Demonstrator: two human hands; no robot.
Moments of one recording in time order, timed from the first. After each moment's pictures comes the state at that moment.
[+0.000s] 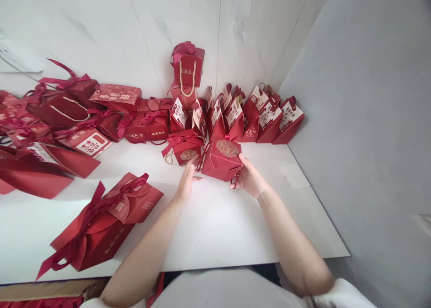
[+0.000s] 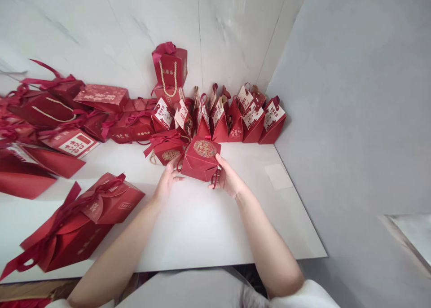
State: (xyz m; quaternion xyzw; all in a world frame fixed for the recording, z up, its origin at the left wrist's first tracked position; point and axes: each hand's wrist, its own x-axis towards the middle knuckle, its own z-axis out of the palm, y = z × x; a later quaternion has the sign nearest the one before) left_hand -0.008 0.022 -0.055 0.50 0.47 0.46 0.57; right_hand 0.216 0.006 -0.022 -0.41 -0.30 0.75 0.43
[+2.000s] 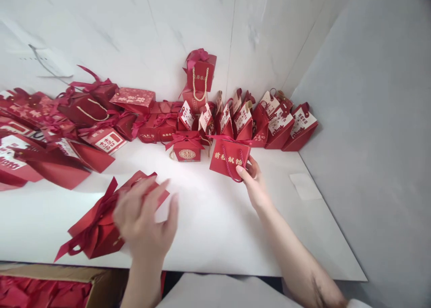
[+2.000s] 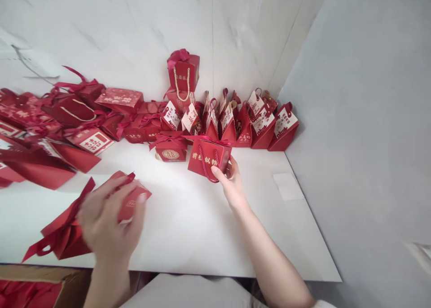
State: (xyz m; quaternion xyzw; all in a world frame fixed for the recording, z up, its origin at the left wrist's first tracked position) left_hand -0.047 -0.084 0.046 0.68 0.60 0.37 -0.18; right_hand 0.196 -0.004 -0.031 -0.46 -0.35 0.55 0.60
